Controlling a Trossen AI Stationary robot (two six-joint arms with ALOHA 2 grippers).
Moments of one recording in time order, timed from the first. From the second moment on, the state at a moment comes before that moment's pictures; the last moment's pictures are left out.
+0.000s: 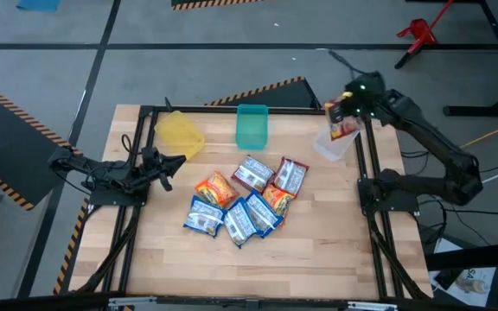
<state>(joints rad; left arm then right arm) -0.31 0.01 0.01 0.06 -0.83 -0.42 -0.91 1.04 1.05 -0.77 0.12 0.16</state>
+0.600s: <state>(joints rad) -0.31 0.01 0.01 0.06 -0.83 -0.42 -0.91 0.98 0.77 -0.50 0.31 0.60</state>
